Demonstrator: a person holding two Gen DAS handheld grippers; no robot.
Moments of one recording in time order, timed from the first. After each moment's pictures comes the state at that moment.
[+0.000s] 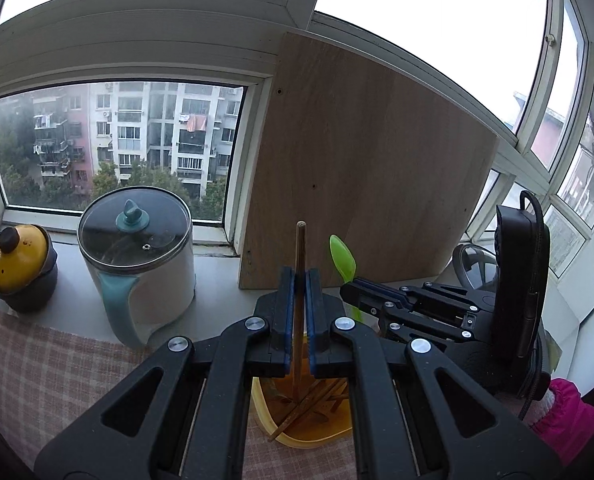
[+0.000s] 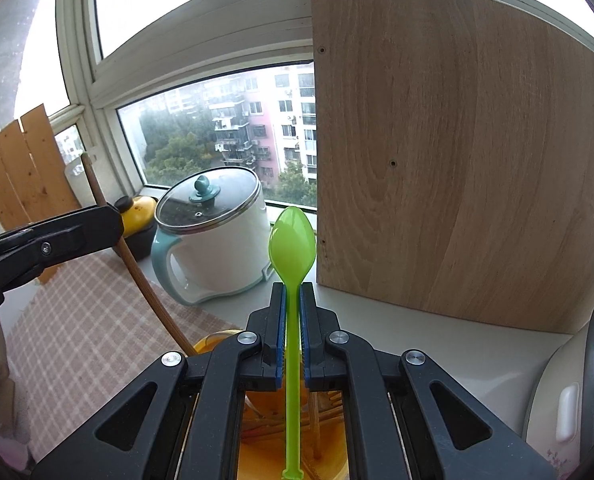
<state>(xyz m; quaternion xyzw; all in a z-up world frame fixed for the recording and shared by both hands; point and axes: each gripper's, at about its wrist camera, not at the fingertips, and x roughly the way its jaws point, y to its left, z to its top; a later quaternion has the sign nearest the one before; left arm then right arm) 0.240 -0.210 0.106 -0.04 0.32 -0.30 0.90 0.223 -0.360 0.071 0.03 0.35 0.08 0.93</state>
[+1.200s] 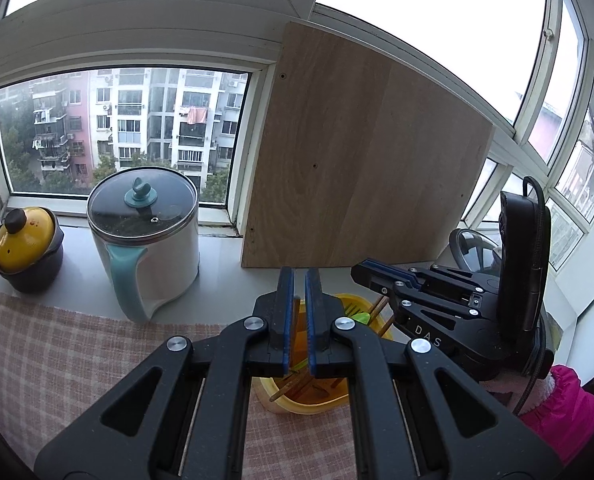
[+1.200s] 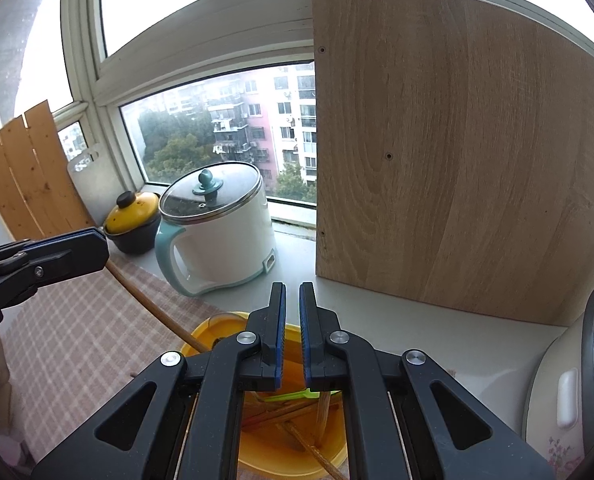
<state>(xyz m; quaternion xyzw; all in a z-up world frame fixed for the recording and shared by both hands) 0.215 -0.192 0.100 -0.04 0.34 -0.30 0.89 0.205 -0.360 0.068 0.03 0.34 0.08 0.94</state>
